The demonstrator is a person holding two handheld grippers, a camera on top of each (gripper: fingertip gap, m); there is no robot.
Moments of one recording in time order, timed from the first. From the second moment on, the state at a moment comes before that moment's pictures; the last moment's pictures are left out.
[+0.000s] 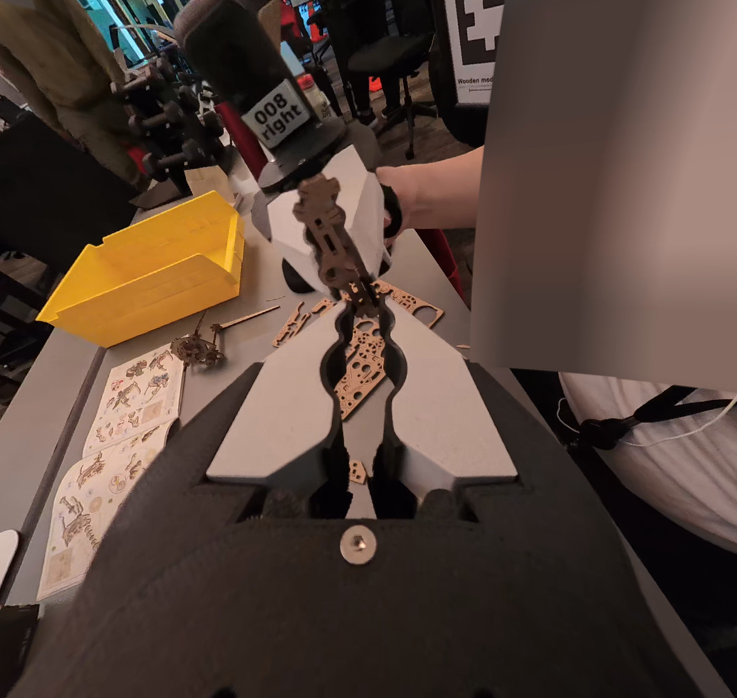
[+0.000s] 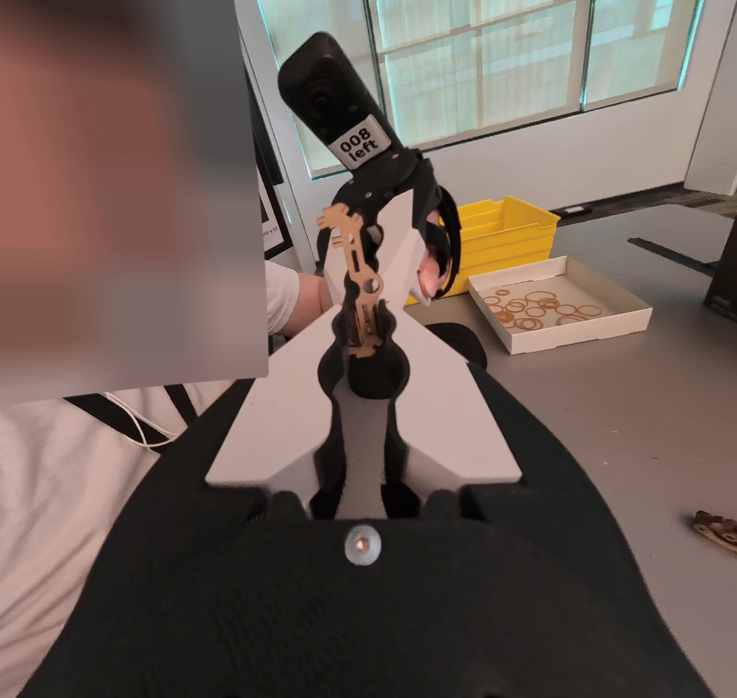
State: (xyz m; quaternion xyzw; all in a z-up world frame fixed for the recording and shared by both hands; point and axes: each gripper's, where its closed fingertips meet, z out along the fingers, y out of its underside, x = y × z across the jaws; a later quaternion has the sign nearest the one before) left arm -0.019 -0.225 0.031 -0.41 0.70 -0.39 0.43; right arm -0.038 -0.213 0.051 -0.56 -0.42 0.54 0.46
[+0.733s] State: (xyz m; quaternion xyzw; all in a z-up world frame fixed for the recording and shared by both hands) left arm -0.017 -0.226 0.040 -0.41 0.67 -0.44 0.44; right arm -0.025 -0.234 0.079 -0.44 -0.48 0.50 0.57
